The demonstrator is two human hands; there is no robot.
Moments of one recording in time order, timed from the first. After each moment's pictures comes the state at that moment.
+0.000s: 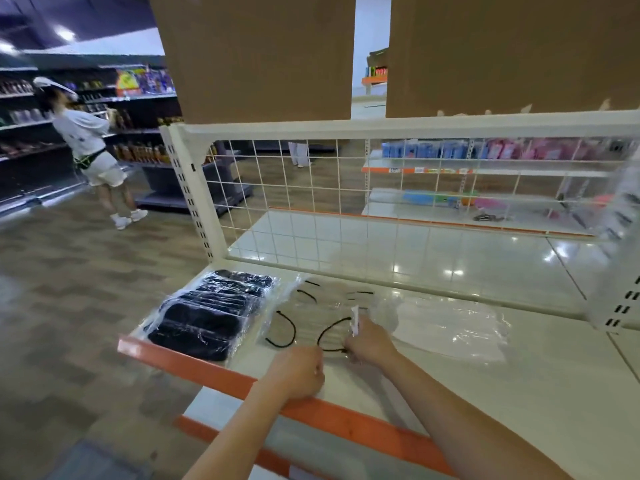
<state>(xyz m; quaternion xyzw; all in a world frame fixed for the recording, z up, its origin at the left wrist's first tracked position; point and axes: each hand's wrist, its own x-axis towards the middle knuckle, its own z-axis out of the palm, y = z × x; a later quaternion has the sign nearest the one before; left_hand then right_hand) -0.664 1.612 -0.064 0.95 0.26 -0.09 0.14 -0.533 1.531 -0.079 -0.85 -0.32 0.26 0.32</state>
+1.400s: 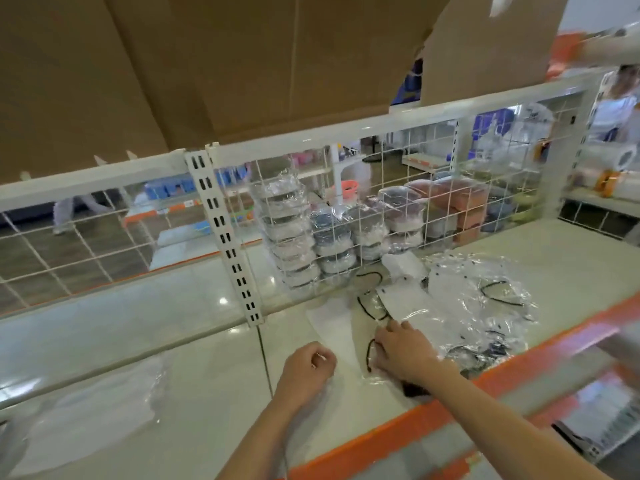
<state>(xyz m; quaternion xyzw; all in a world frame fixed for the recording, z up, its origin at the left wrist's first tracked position) -0.371 1.170 -0.083 0.90 0.04 -0.04 0.44 -0.316 0.983 -0.091 -0.99 -0.14 0.08 0.03</state>
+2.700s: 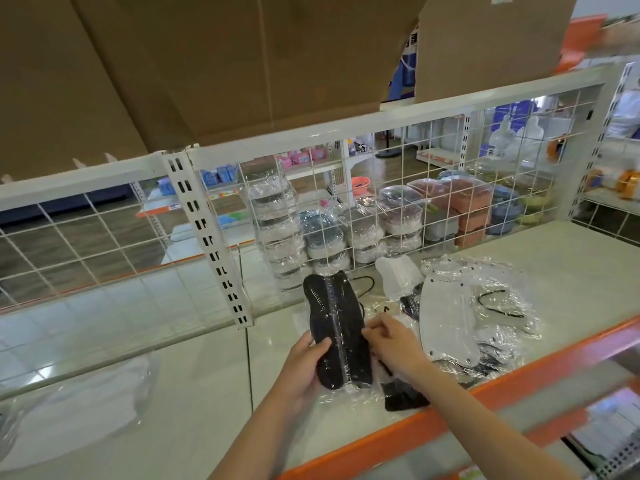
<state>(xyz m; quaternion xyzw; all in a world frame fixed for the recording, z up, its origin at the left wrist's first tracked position) -0.356 1.124 -0.069 0.60 0.11 -0.08 0.79 -0.305 0.964 -0.082 -0.84 -0.03 0.09 0.54</state>
